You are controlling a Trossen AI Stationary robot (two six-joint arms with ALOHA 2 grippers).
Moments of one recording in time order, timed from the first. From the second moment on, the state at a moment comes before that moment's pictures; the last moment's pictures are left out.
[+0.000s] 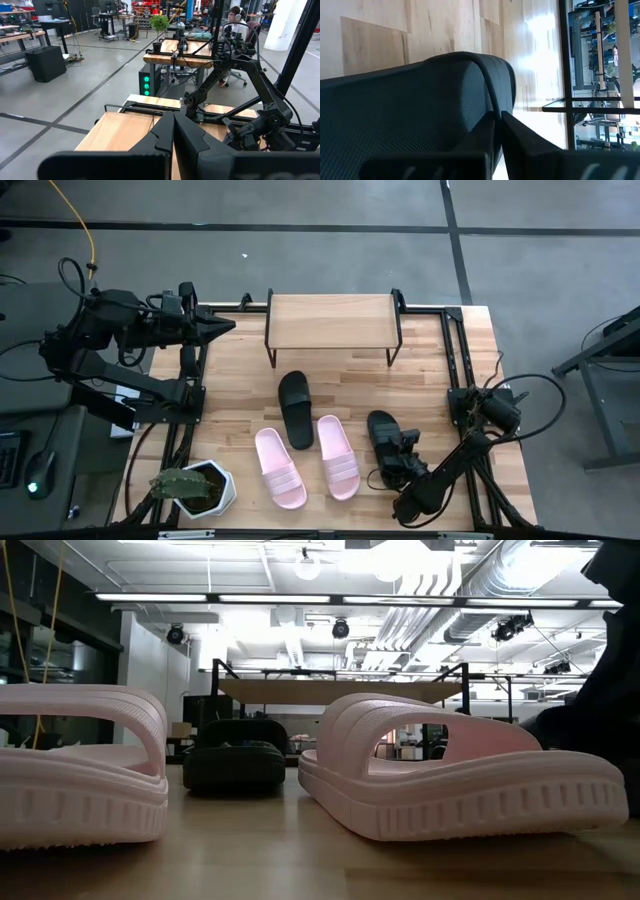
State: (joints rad) left arm 0.05 0.87 1.44 -0.71 -0.28 -0.05; right arm 0.87 2.04 1.27 -1.32 0.82 1.01
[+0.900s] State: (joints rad) left arm 0.05 0.87 1.44 -0.71 -0.28 -0.05; right arm 0.79 1.98 1.27 -1.51 0.90 1.06
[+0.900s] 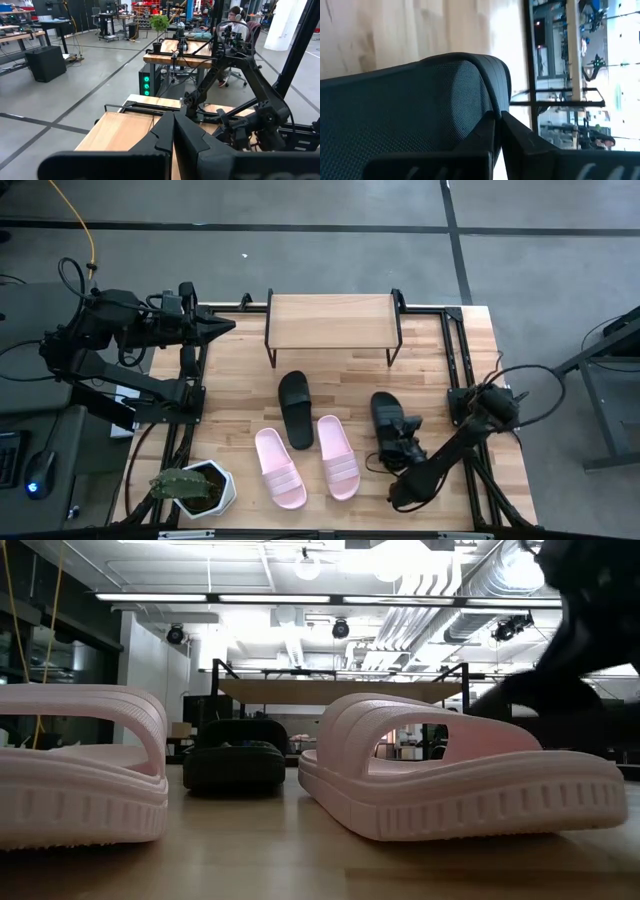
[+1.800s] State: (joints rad) left arm 0.05 0.87 1.44 -0.71 -0.28 -0.05; right arm 0.64 1.65 1.27 -1.57 1.05 0.83
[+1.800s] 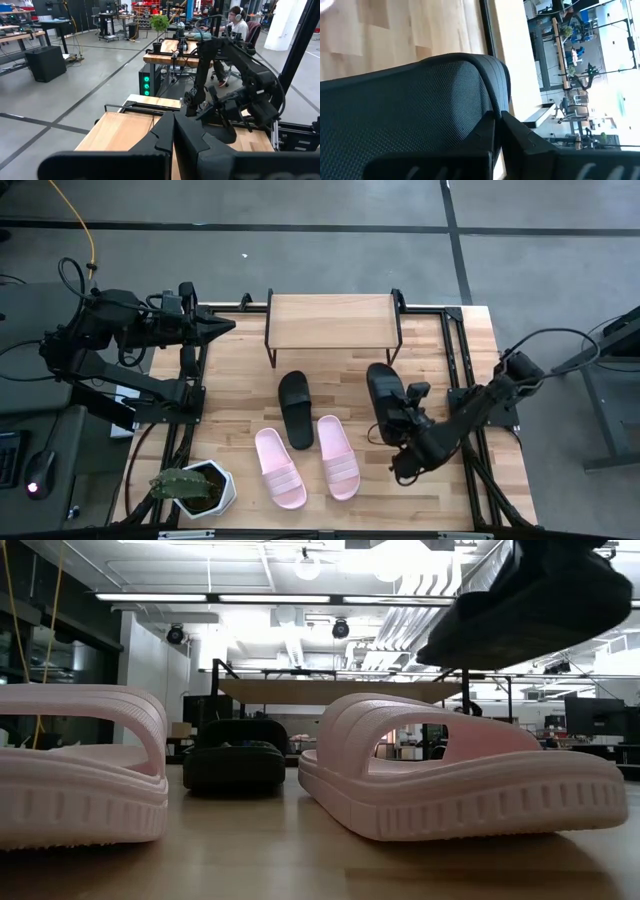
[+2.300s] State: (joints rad) left arm 0.05 0.87 1.44 -0.71 -0.28 -0.05; right arm 0.51 1.51 1.27 -1.57 1.11 0.66
